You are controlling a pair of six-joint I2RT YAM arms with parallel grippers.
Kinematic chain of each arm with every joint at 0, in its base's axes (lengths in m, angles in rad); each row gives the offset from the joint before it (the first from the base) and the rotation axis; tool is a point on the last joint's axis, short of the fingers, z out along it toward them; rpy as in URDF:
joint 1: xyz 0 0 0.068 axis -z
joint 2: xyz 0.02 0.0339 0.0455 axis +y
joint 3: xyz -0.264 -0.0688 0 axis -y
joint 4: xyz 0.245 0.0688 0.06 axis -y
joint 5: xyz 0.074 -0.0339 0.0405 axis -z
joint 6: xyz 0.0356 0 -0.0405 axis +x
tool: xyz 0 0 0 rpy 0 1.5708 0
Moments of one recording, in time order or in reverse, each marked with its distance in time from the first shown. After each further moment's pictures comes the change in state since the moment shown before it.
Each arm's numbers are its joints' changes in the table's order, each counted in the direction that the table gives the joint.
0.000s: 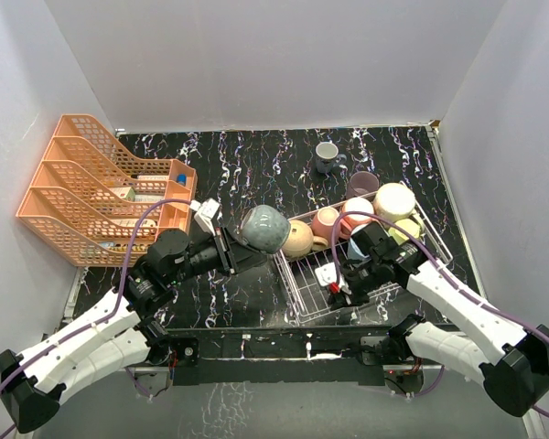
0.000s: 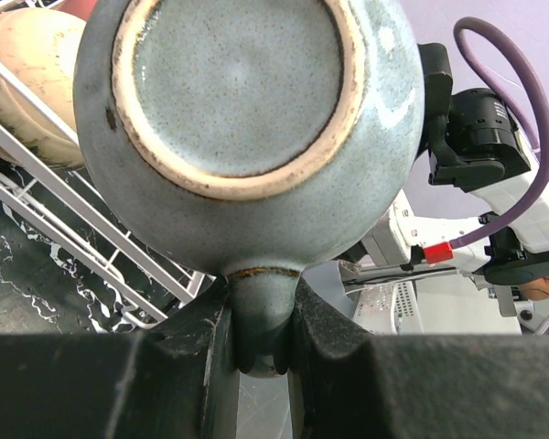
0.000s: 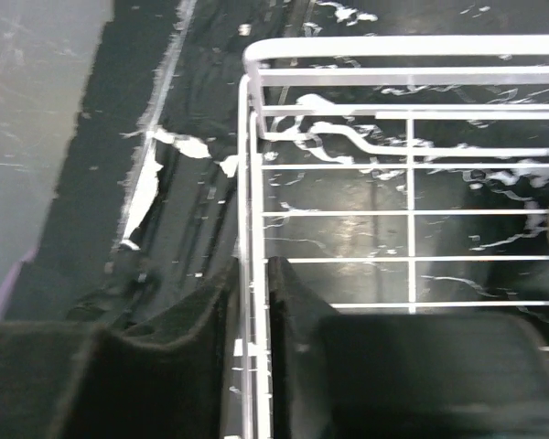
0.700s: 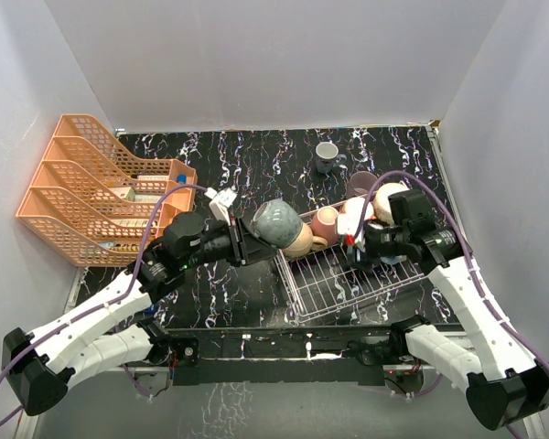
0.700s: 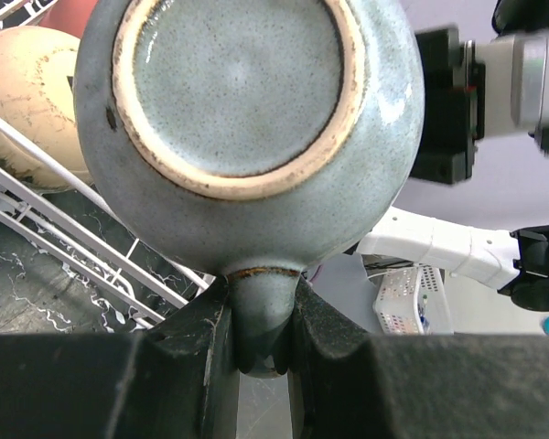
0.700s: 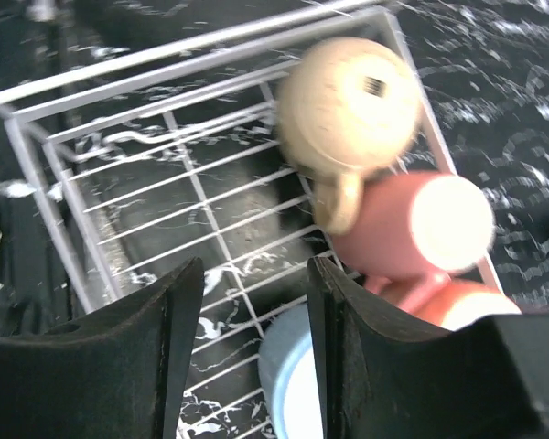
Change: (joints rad) left arm 0.000 0.165 0.130 -0.040 0.047 0.092; right arm 0.246 -0.043 0.233 0.051 0.037 0.103
